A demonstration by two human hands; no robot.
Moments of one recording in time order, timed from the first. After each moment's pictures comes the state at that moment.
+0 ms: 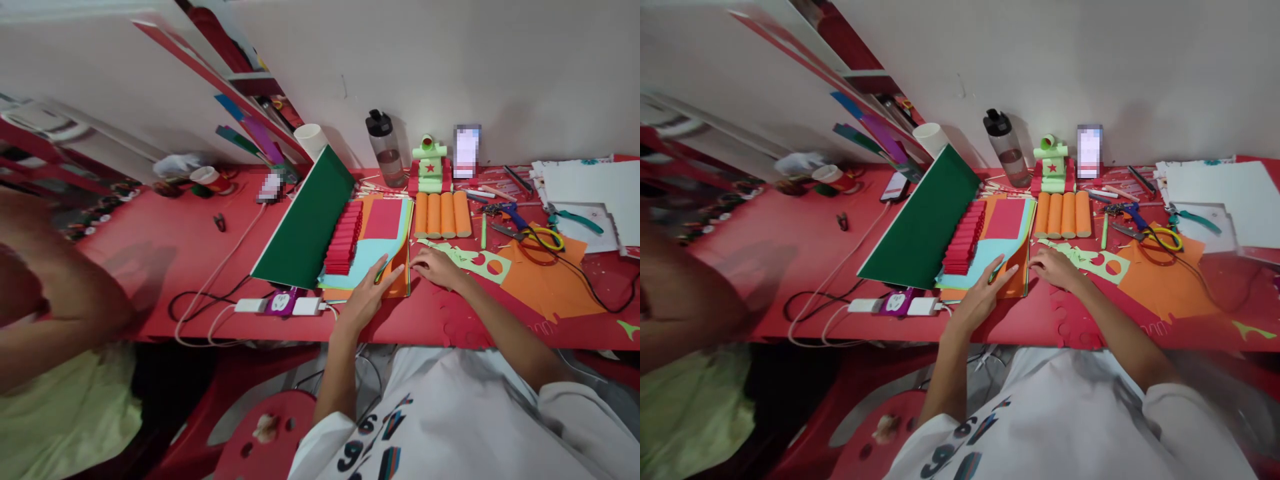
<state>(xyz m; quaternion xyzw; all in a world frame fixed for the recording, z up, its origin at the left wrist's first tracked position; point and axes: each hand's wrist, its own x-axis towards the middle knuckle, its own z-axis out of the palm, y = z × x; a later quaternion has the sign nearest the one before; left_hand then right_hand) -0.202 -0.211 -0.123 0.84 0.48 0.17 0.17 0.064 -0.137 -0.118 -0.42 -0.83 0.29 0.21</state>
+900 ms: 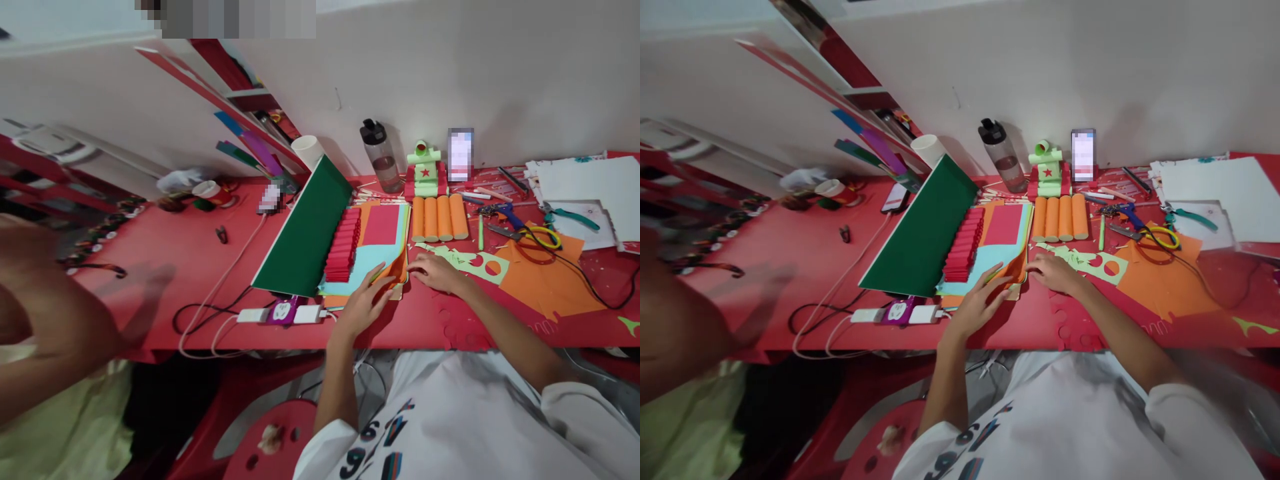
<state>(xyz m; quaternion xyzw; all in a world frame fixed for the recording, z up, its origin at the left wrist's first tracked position) -0.200 -0.212 -0.106 0.82 0.50 0.20 0.21 0.066 -0.142 -0.113 -0.41 -0.85 0.29 0.18</state>
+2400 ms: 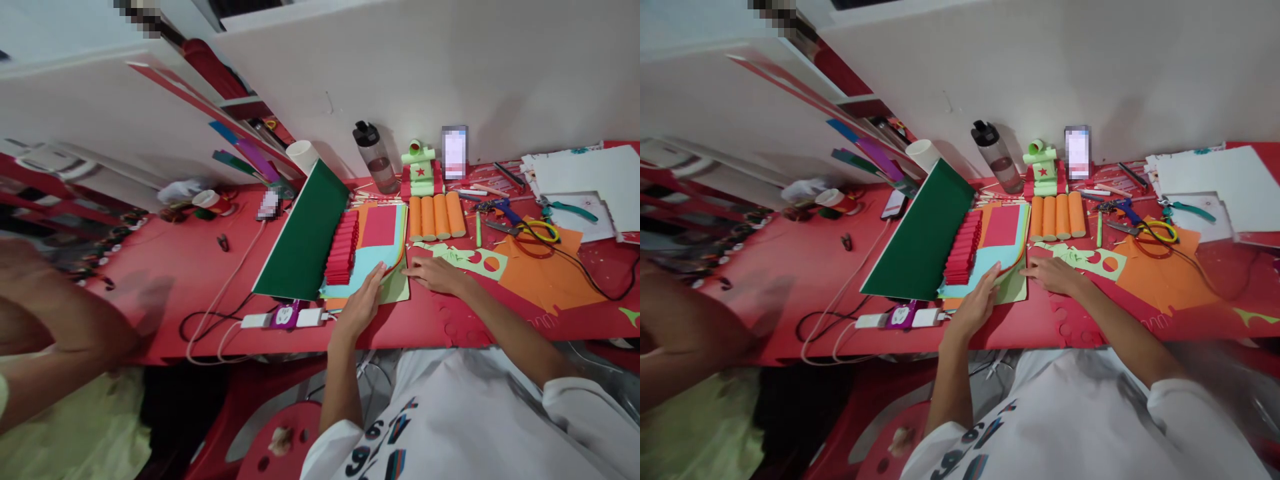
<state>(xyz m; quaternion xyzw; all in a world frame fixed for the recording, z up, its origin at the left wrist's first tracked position) -0.212 -0.209 -0.122 0.84 0.48 0.19 0.17 0.069 -0.153 -0.104 -0.36 -0.91 0.17 0.11</state>
